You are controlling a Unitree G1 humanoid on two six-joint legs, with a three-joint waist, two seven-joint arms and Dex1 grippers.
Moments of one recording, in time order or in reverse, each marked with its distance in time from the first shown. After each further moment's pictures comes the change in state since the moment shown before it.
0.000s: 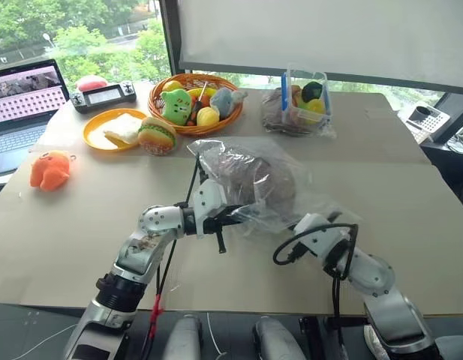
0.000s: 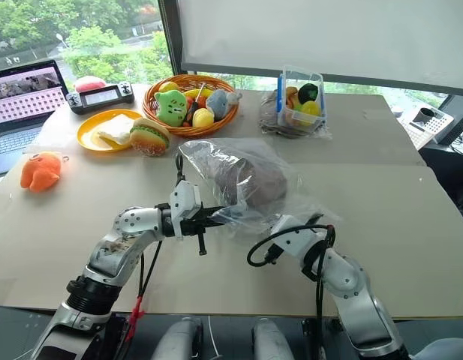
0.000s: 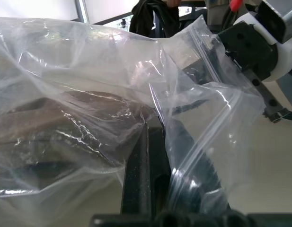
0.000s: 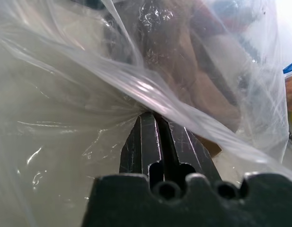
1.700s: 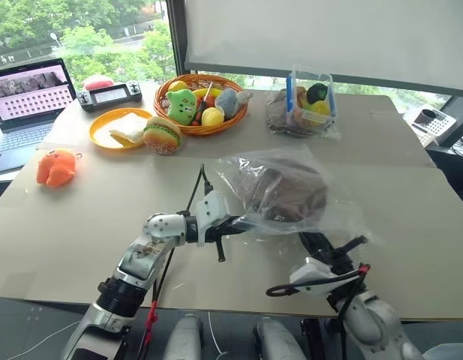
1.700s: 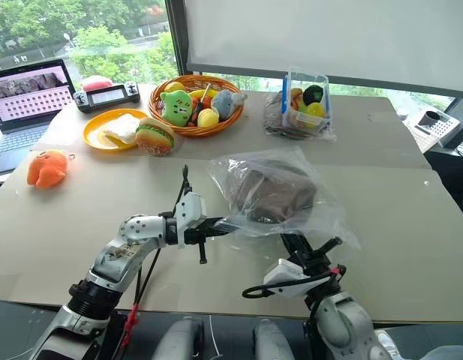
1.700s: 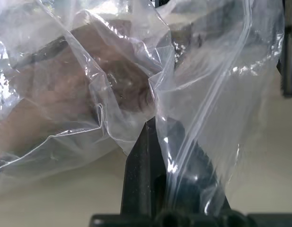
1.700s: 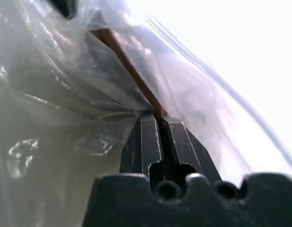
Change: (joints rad) left arm 0.029 0.015 -0.050 0.020 0.042 -0.002 0.004; right arm 0.274 -0.024 0.012 -0.139 -0.329 -0.231 -0.304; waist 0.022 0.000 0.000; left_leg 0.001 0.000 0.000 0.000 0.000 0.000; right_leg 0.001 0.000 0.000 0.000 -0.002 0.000
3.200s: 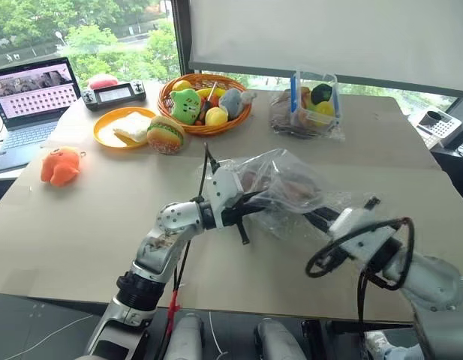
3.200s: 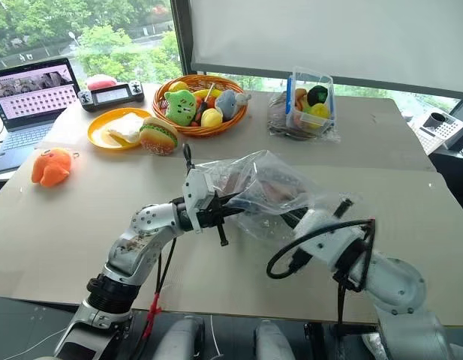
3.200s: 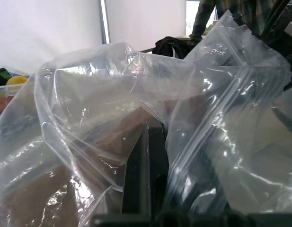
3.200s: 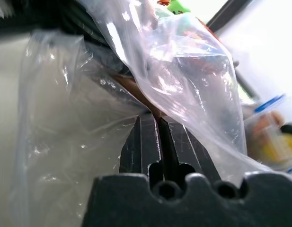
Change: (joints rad) left arm -0.062 -0.152 0.031 -0.064 -0.060 0.019 0.127; right arm -0.208 -0.068 -0.382 -0.249 0.722 0.552 0.493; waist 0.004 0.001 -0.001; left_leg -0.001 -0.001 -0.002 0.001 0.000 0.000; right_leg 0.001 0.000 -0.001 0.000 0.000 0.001
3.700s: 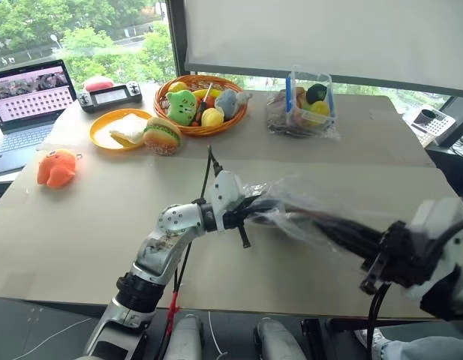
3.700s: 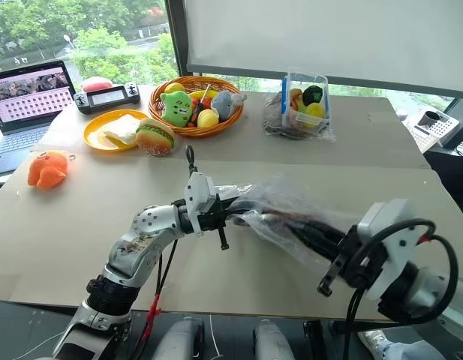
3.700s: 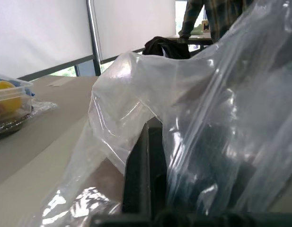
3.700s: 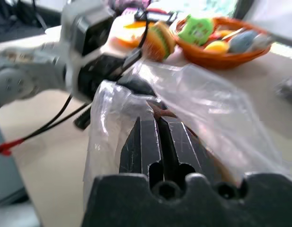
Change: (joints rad) left arm 0.003 0.010 -0.014 -0.011 -0.001 -0.006 -0.003; right arm 0.190 -0.255 -0.384 -0.046 0.984 -0.002 -0.363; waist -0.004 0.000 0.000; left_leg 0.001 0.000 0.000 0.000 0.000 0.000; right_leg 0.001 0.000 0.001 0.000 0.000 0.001
